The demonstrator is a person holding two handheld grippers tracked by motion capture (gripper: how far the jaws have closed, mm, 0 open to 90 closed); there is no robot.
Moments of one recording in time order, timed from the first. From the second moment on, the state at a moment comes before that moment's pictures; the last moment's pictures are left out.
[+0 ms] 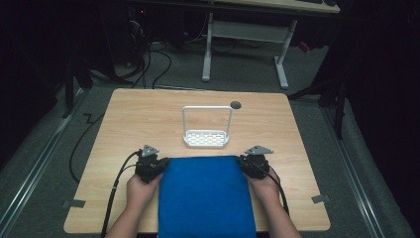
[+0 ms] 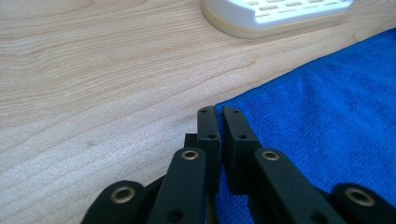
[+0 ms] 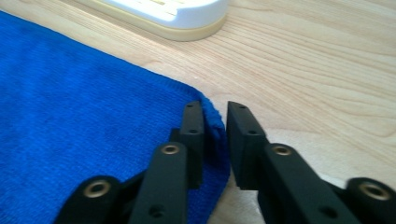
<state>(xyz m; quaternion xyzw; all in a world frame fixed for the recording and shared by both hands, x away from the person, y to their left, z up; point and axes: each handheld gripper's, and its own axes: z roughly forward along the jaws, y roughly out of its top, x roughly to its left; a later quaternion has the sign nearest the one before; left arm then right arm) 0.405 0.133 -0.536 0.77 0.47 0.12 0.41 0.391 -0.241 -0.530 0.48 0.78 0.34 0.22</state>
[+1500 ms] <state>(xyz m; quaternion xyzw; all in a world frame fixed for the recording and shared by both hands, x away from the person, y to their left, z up) 0.331 0.147 -0.441 0.66 0.35 0.26 0.61 0.318 -0.237 -0.432 0.39 0.68 0.53 0.33</state>
